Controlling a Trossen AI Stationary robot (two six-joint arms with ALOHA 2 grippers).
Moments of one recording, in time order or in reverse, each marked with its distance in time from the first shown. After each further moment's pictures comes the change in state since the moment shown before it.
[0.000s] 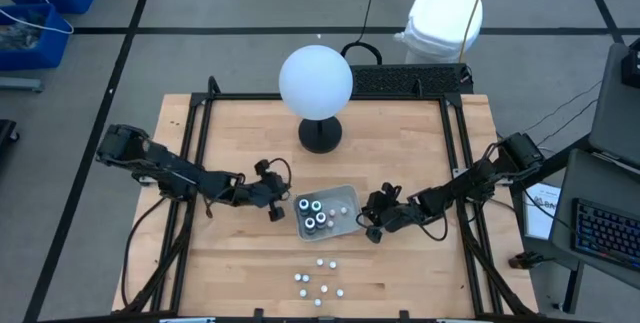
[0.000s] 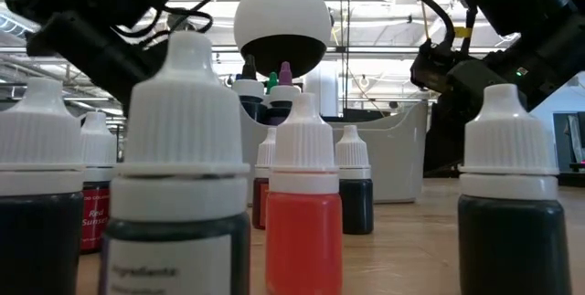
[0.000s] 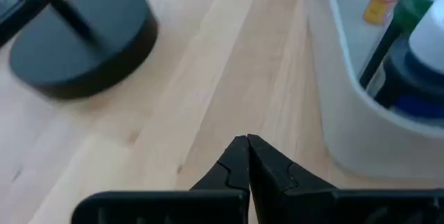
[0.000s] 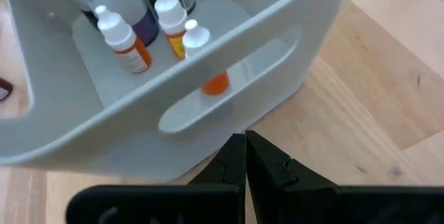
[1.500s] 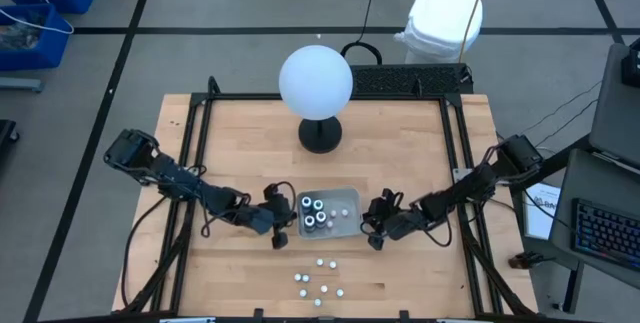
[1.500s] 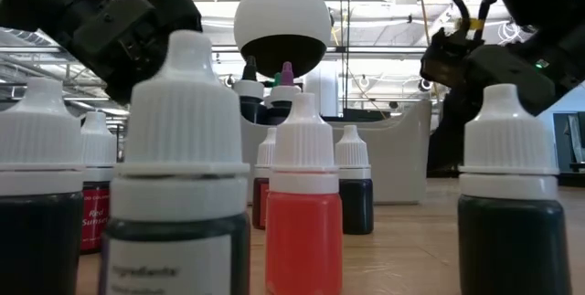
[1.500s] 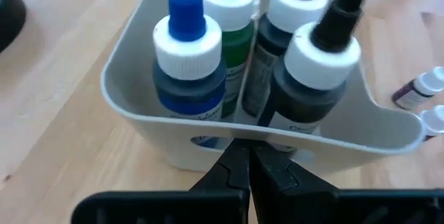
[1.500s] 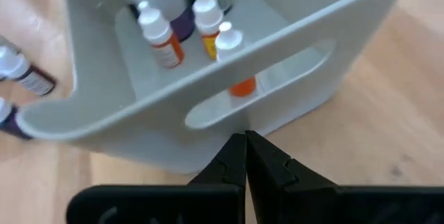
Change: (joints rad) left arm -0.183 0.096 0.136 -0.008 0.069 -0.219; right arm 0.061 0.016 -0.001 0.061 0.027 0.037
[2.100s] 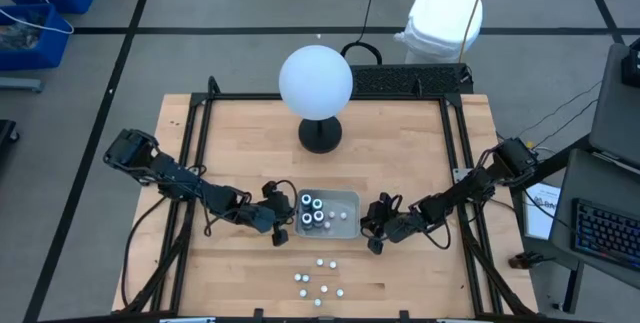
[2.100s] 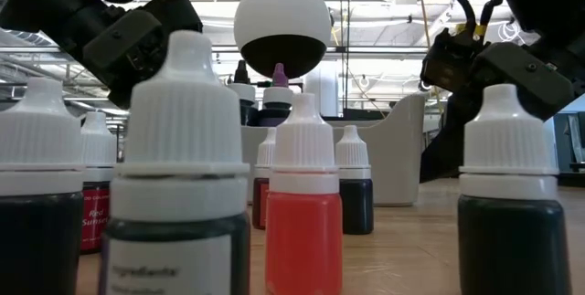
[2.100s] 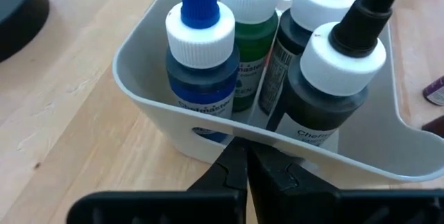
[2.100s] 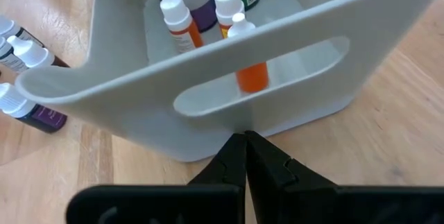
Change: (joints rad) left arm 0.012 -0.001 0.002 -0.052 -0.015 -0.007; right arm 0.016 0.054 0.000 0.089 -0.027 -0.011
